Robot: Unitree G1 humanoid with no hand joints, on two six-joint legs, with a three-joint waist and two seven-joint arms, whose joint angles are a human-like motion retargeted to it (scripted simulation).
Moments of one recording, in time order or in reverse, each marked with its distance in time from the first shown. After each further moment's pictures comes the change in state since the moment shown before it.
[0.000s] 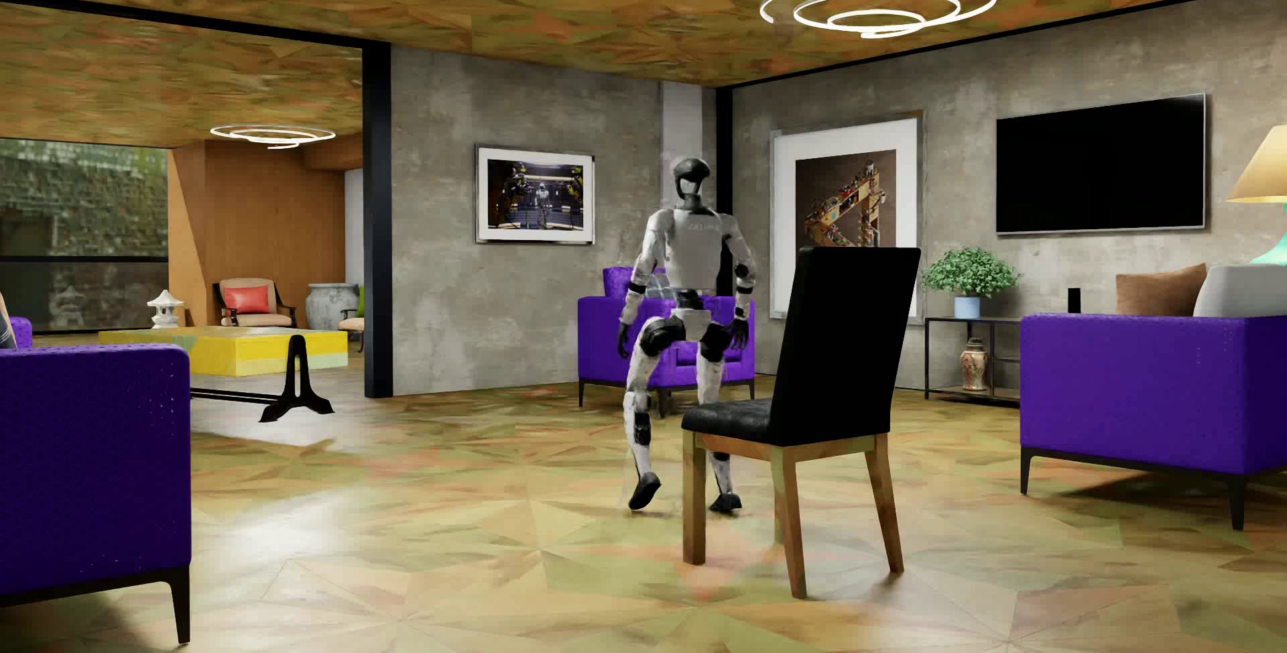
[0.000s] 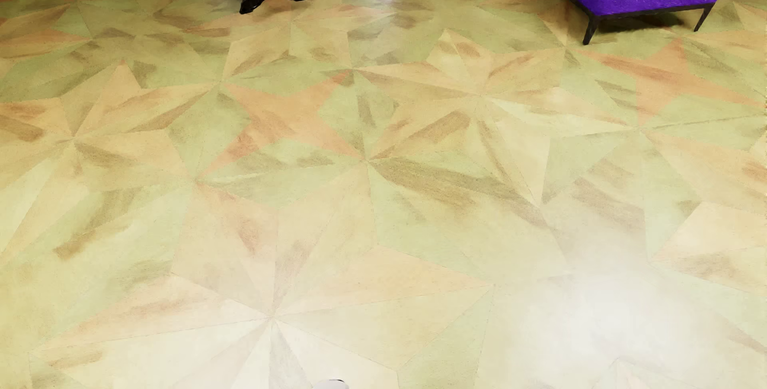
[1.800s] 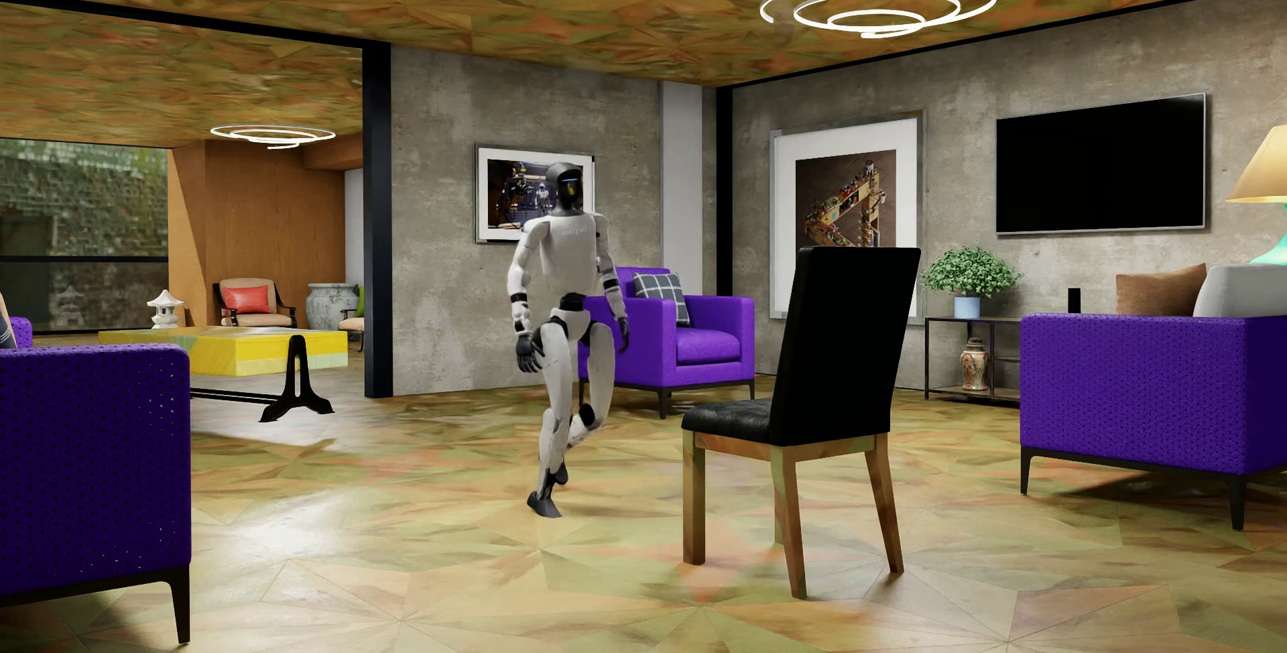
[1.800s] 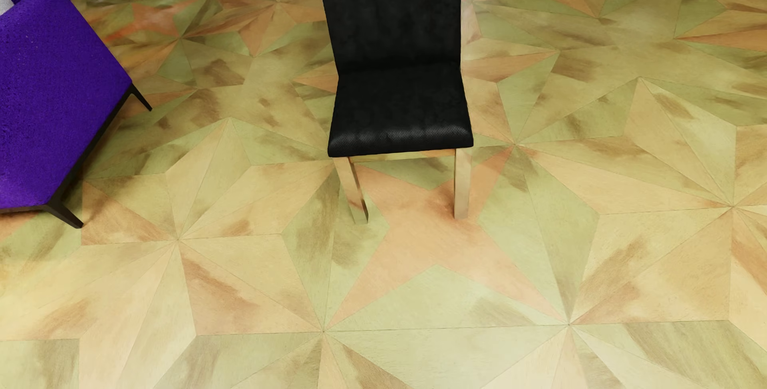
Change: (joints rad) body 0.431 -0.235 -0.133 -0.041 0.004 0.153 0.000 0.000 -0.107 -0.040 -0.071 -0.013 0.057 -0.243 0.207 -0.169 0.089 0.000 0.000 -0.039 -0.021 0.002 0.064 0.000 0.000 0.000 0.000 0.000 0.000
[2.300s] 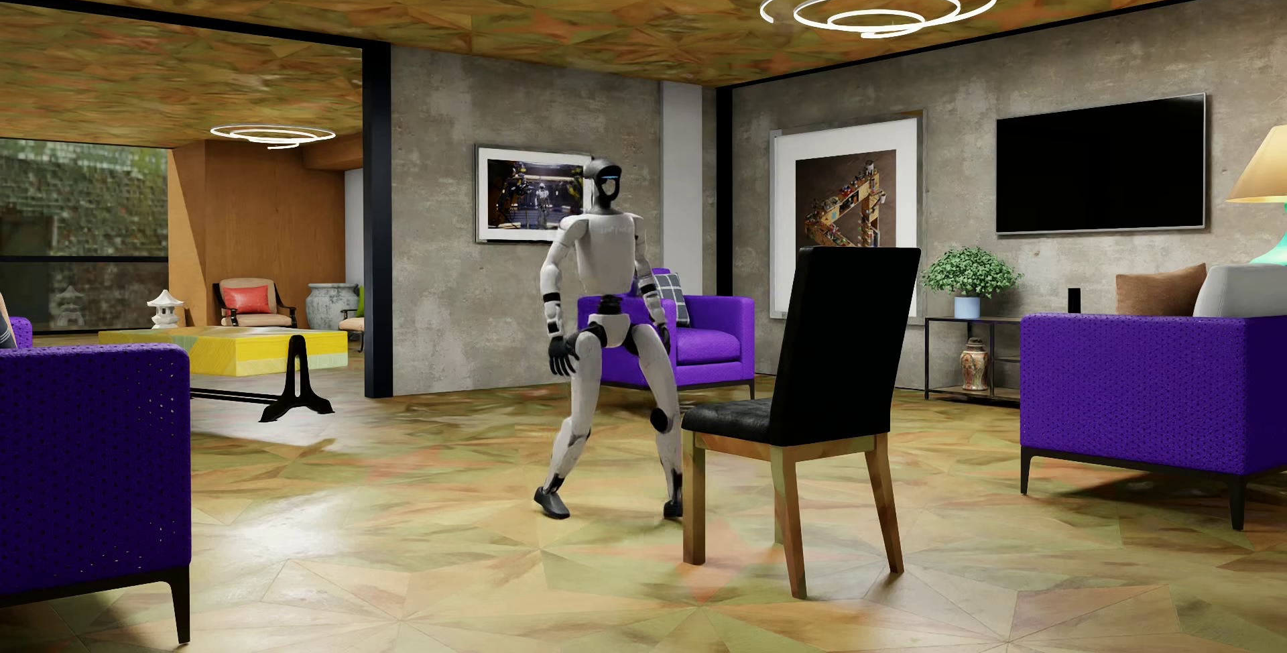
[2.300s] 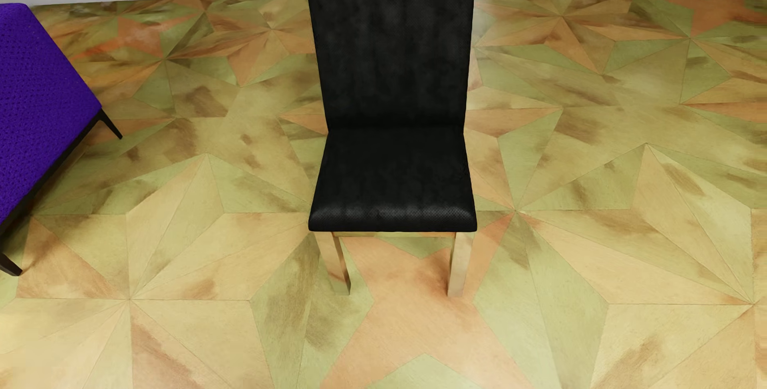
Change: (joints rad) body -0.331 0.508 0.110 0.081 0.002 -0.082 0.000 0.000 0.083 -0.575 0.007 0.047 0.104 -0.139 -0.462 0.059 0.002 0.000 0.000 0.050 0.109 -0.016 -0.044 0.000 0.000 0.000 0.000 0.000 0.000
